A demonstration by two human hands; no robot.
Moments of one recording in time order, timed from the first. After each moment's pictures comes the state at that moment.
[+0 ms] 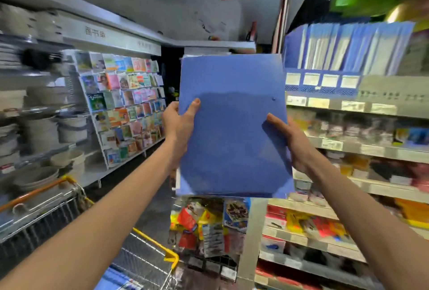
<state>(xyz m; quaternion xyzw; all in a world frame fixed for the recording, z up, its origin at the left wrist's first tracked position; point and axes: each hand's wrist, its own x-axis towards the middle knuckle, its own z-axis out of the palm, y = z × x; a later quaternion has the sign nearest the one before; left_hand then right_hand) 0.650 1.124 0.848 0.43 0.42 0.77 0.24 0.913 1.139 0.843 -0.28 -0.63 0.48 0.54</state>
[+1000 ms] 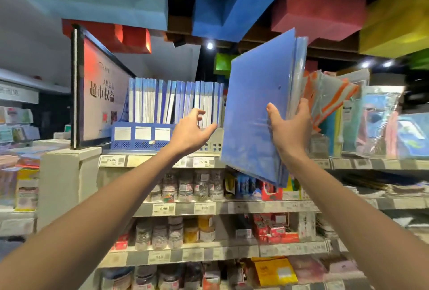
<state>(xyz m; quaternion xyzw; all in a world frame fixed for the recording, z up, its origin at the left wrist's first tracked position) 1.215 1.320 0.989 0.76 0.39 0.51 0.02 1.422 1.224 0.992 -0.42 -0.46 -0.09 0.78</state>
